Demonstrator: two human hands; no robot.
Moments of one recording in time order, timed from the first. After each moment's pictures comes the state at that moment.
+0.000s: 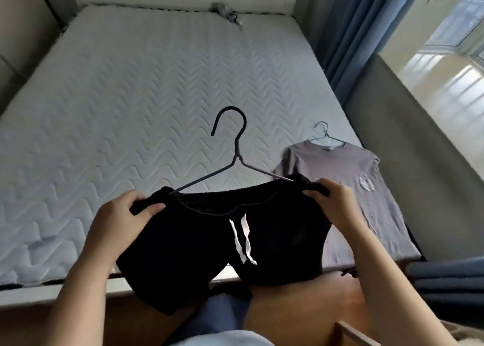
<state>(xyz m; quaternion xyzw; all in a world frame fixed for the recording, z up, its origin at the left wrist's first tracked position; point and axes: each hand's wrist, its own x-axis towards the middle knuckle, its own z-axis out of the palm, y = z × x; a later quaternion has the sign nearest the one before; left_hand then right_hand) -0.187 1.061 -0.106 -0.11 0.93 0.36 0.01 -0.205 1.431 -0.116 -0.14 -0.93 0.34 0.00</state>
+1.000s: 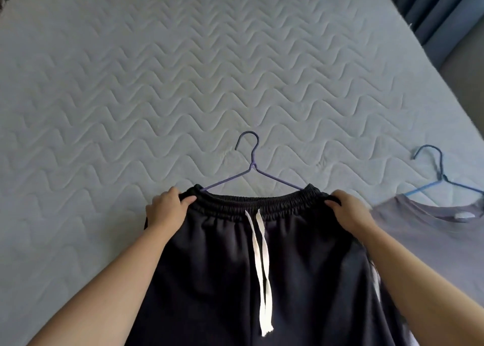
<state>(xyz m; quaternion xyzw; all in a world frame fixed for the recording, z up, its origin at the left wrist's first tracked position) -0.696 1.135 -0.437 -0.14 0.97 0.08 0.16 -0.666 1.497 -0.450 -0.20 -0.92 0.28 -0.19</state>
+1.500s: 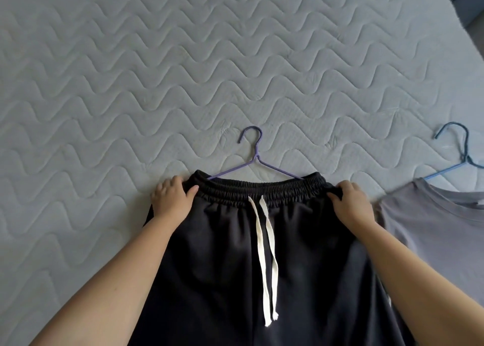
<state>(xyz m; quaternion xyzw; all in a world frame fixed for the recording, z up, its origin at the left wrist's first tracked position) -0.696 1.140 -0.499 -0.14 0.97 0.08 0.17 -0.659 1.486 -0.493 -0.23 -0.93 0.21 -0.19</state>
